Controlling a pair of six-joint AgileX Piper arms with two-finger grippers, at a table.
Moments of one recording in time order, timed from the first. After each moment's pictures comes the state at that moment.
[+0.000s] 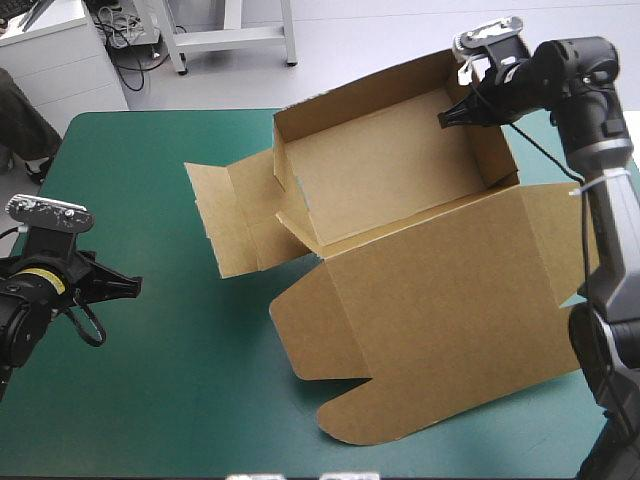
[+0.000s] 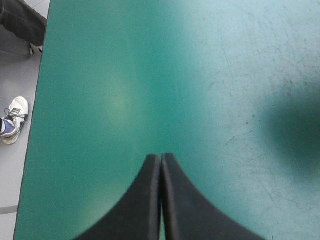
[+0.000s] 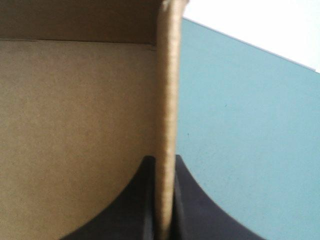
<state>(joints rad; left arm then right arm) -0.17 0.90 -1.02 0.26 0.95 -0.06 0.16 1.82 -2.22 0.07 1.25 -0.25</state>
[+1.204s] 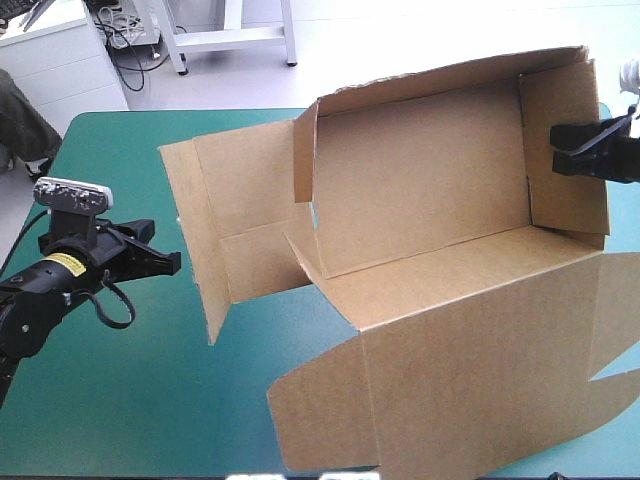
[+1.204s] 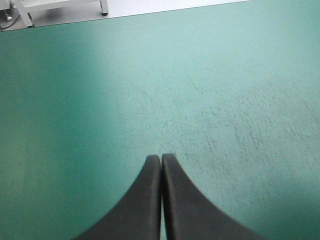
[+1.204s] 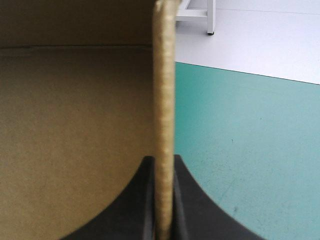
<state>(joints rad) -0.17 0.92 -1.02 -0.17 0.71 0.10 -0.37 1.24 -1.65 0.79 1.24 -0.61</state>
